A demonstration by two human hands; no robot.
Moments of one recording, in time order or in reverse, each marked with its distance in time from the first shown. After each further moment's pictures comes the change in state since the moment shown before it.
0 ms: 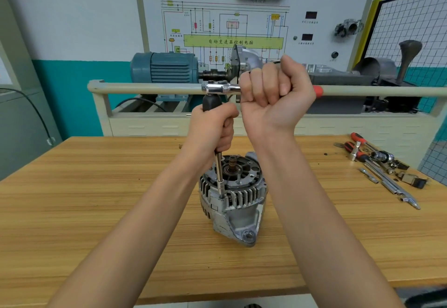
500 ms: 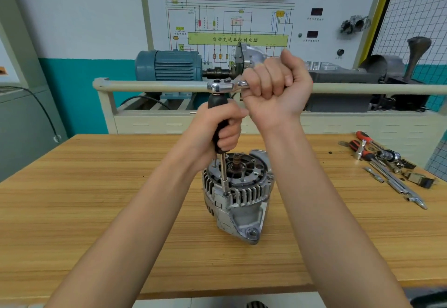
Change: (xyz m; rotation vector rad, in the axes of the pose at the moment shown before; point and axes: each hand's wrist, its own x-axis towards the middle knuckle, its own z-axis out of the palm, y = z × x) left_hand -0.004 0.005 -0.012 -0.068 -0.319 -0.016; right_hand 0.013 -0.004 -0.008 0.264 0.043 0.197
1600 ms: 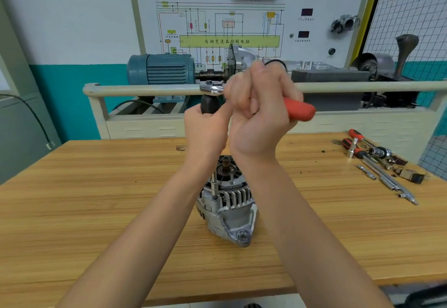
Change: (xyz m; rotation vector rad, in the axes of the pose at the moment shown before) left_hand 0.014 -0.017 0.028 0.207 0.615 0.204; right_hand -0.034 0.026 0.013 -0.641 -0.112 -0.575
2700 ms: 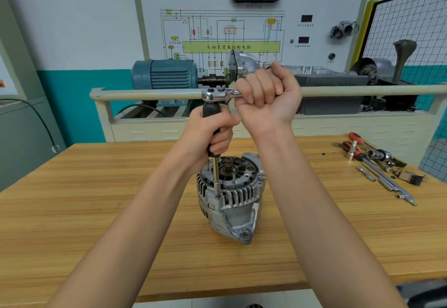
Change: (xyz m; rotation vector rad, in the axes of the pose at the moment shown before) left_hand 0.004 0.012 -0.026 -0.184 -0.596 -0.123; right_hand 0.033 -0.006 -0.024 0.646 0.163 0.556
